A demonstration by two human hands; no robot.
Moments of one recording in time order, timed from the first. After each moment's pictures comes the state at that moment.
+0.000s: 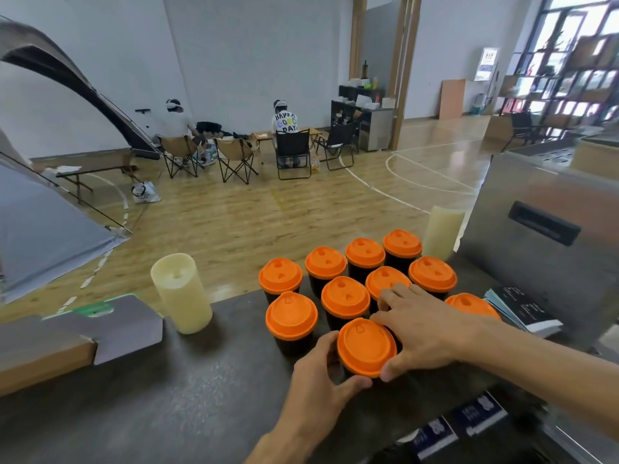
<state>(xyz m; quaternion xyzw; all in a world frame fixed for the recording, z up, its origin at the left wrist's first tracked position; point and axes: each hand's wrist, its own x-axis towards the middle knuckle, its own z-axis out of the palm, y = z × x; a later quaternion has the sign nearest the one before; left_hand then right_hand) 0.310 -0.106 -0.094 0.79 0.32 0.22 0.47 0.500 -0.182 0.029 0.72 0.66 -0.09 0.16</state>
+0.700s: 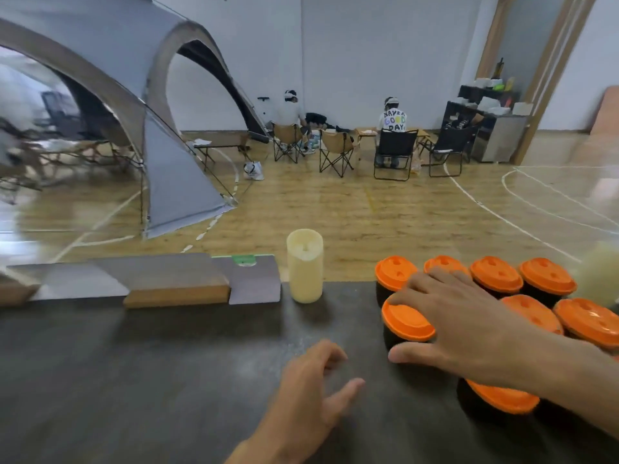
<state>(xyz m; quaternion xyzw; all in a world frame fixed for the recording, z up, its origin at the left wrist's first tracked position) 0.153 -0.092 -0.059 0.79 0.40 0.35 0.30 0.372 -0.129 0.082 0.62 0.78 0.01 0.03</state>
